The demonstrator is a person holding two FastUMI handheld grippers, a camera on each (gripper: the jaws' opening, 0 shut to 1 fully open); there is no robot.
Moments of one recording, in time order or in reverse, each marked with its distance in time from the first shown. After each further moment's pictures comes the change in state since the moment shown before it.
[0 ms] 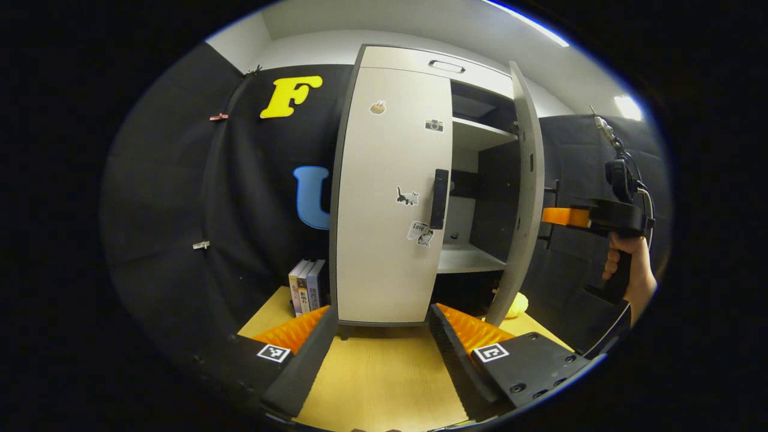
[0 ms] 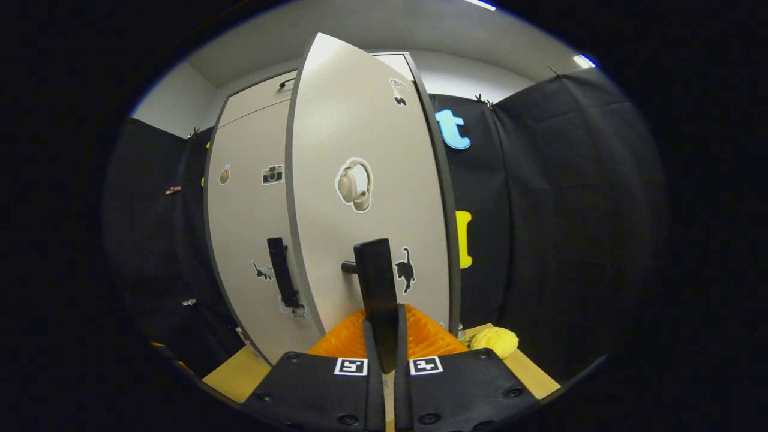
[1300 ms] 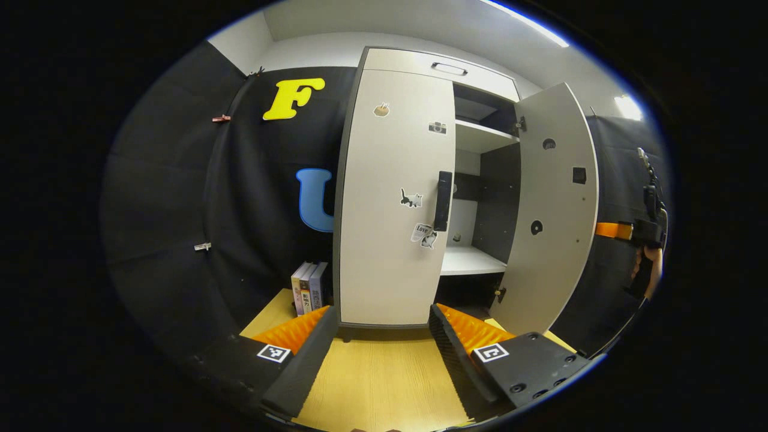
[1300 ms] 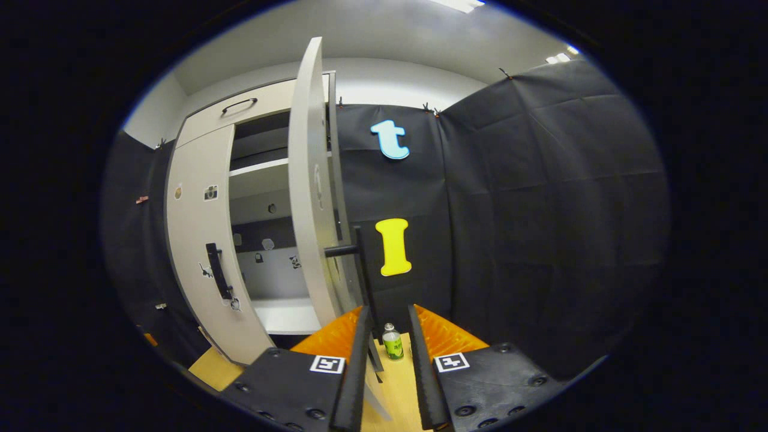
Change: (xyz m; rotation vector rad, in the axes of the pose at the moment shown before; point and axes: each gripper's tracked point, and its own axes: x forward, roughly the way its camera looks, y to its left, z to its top) left arm 0.000 0.012 -0.006 -0.015 -0.006 0.017; right arm -0.023 -0.068 0.004 0.048 -0.041 -0.180
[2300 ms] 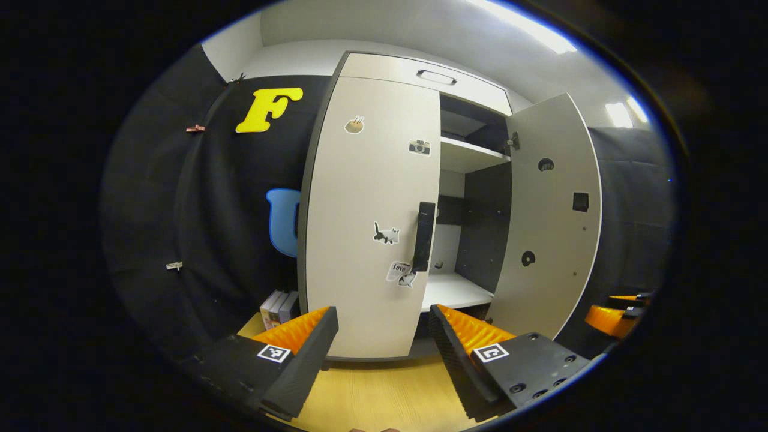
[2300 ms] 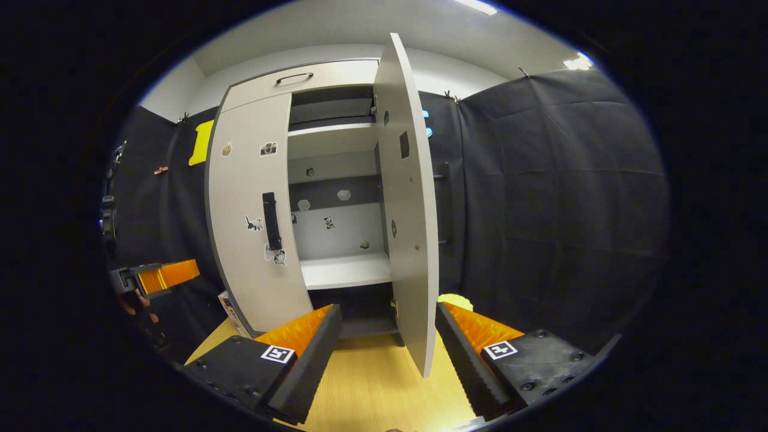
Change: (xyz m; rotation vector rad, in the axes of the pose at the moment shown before) left arm 0.074 -0.033 0.069 0.011 -0.099 -0.100; right arm -0.047 0.032 -0.040 -0.069 0.115 0.056
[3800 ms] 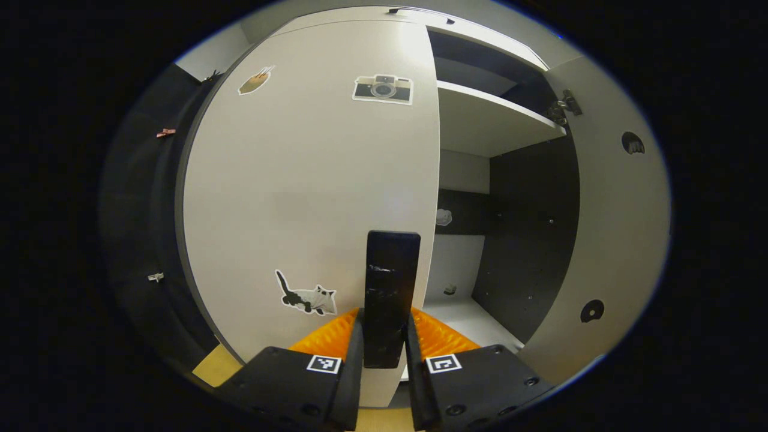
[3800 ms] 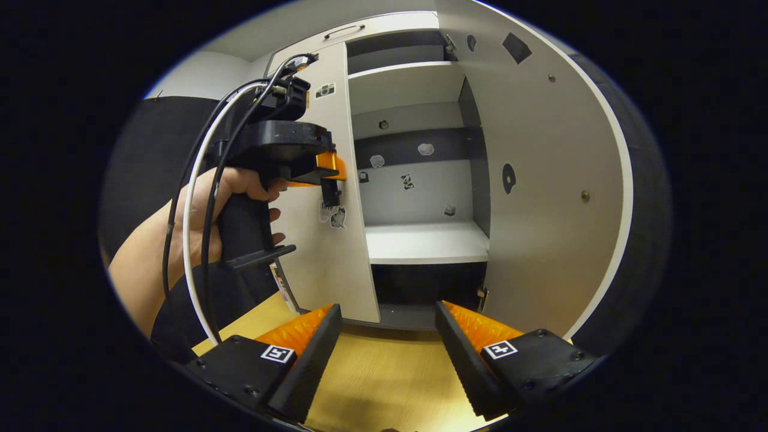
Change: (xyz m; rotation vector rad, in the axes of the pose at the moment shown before) left arm 0.214 -0.061 0.031 0.016 0.063 0.101; right arm 0.102 0.090 -0.078 -0.040 0.169 0.421
